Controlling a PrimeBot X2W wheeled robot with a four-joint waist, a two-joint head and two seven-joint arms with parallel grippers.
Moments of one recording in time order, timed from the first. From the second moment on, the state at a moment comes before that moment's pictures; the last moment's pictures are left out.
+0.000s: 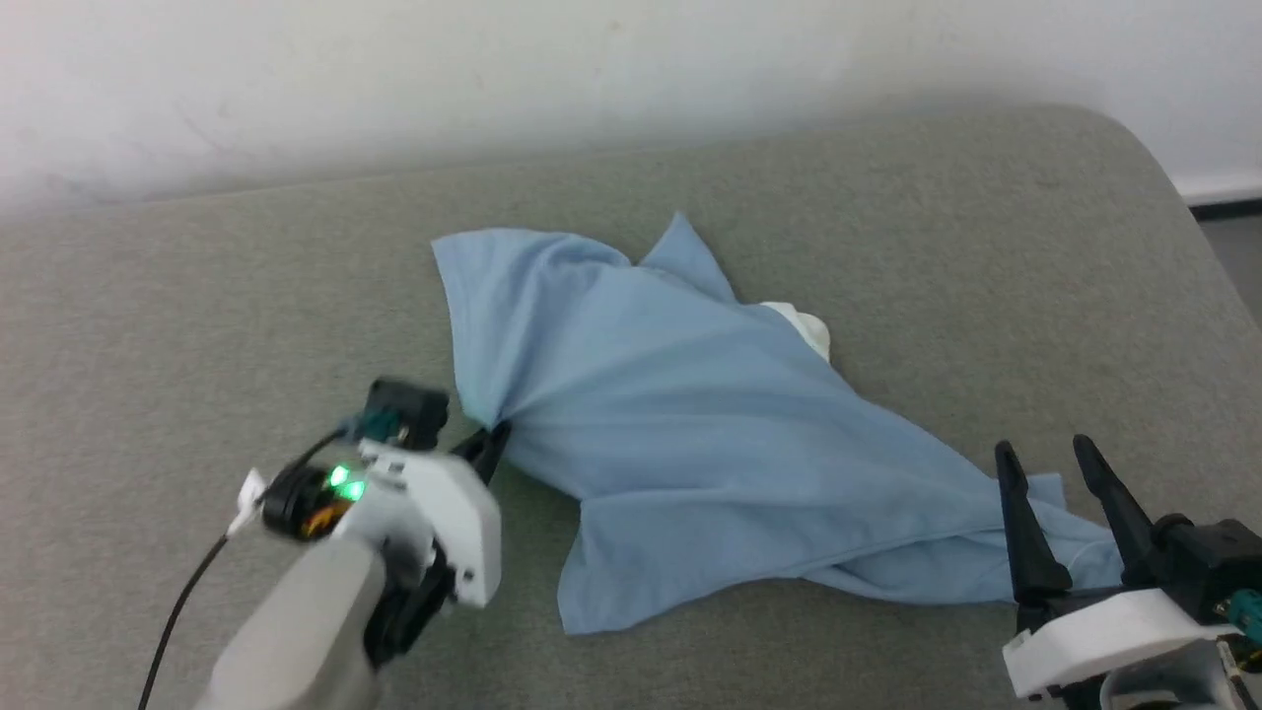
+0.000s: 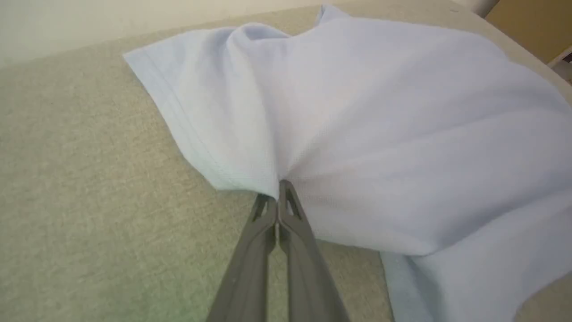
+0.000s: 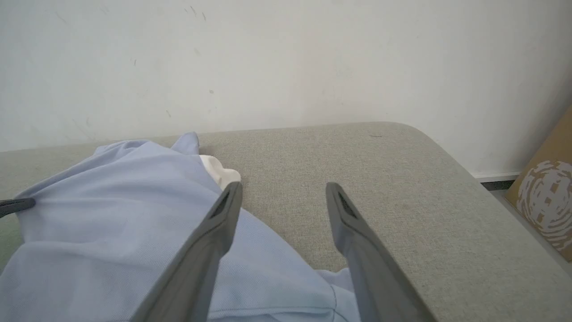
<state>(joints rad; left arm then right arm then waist) -0.47 0.32 -0.55 0.49 -0.56 -0.04 0.14 0.09 -0.05 -0.05 -0.09 0.15 0.13 -0.06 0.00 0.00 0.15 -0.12</state>
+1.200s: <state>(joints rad) -0.21 0.43 -0.50 0.11 -0.63 0.07 0.17 0.14 -0.05 -0.07 -0.20 0.09 0.13 0.03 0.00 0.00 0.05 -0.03</state>
